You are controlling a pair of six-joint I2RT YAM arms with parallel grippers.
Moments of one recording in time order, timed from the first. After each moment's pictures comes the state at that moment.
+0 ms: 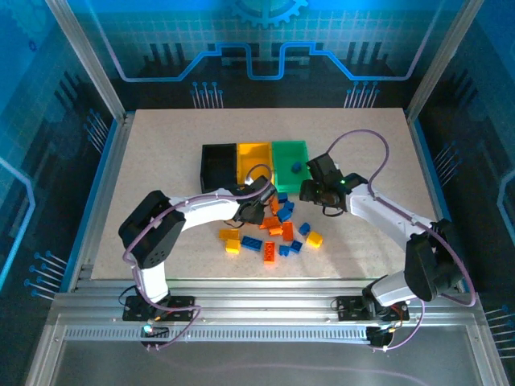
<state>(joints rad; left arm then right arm) -0.75 1.83 1.14 -0.55 -0.25 -0.56 0.49 1.45 1.01 -0.63 0.20 0.64</state>
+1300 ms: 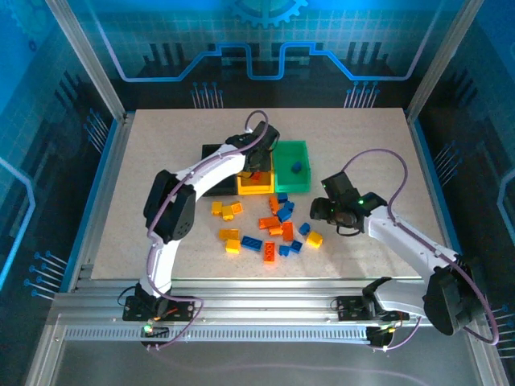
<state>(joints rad) -0.57 2.10 1.78 -0.74 -0.26 -0.59 0.47 1.21 0.82 -0.72 0.11 0.67</state>
